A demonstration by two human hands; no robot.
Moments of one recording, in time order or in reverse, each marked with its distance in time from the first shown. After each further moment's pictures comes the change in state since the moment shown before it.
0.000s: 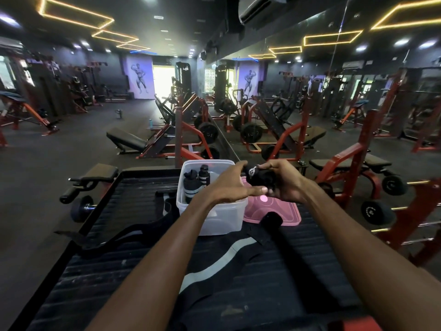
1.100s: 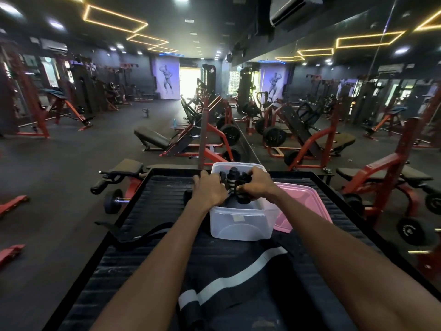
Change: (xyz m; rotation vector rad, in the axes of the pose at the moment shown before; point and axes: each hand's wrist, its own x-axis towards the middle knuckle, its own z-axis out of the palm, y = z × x) left_hand 0.002 -0.114 -0.054 0.440 0.341 -0.386; right_hand 0.077 0.024 0.112 -0.972 0.237 -0.326
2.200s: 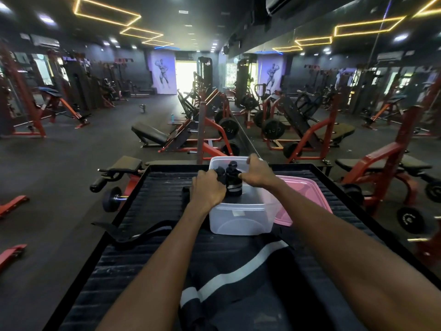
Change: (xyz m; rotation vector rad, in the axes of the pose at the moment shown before) left_hand -0.023 0.006 -0.002 -0.171 0.056 -0.014; right_hand 0.020 0.003 0.004 -0.113 0.069 -0.006
